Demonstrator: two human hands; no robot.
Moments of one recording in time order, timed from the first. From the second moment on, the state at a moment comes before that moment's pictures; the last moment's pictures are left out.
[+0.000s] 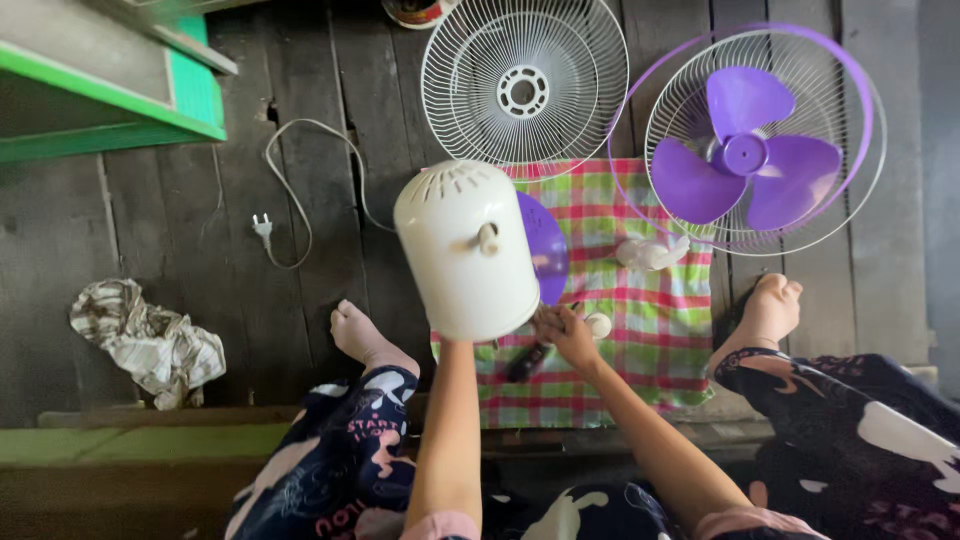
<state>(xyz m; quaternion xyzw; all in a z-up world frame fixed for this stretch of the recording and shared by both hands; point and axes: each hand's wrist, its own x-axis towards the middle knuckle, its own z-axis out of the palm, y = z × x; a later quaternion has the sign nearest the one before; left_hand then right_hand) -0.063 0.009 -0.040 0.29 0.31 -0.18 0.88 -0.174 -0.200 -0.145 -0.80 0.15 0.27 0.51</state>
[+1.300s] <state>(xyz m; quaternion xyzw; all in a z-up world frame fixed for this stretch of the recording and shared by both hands) -0.156 -0.041 -0.191 0.96 -0.22 0.03 0.16 -0.025 -0.119 0.201 -0.93 -0.12 -0.09 0.33</state>
